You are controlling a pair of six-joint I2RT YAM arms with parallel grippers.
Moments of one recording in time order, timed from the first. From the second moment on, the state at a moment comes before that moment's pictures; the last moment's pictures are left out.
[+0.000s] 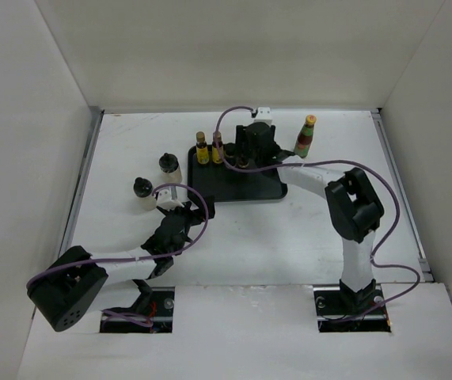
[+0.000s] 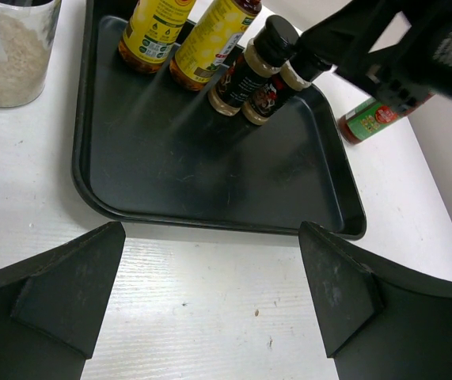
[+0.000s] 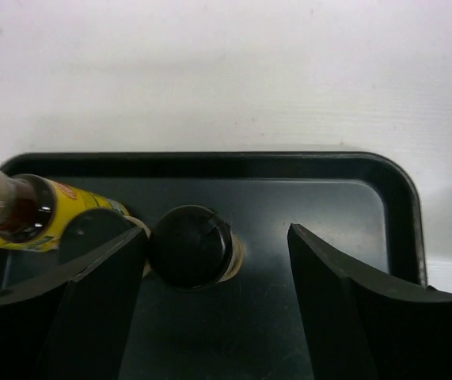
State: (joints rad) left arm -0.75 1.17 0.15 0.88 -0.53 -0.70; right arm 0.60 2.02 1.45 0.11 0.42 0.33
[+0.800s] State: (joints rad) left arm -0.75 1.18 0.15 0.88 -0.52 -0.70; right arm 0.24 1.73 1.37 0.06 0.50 0.22
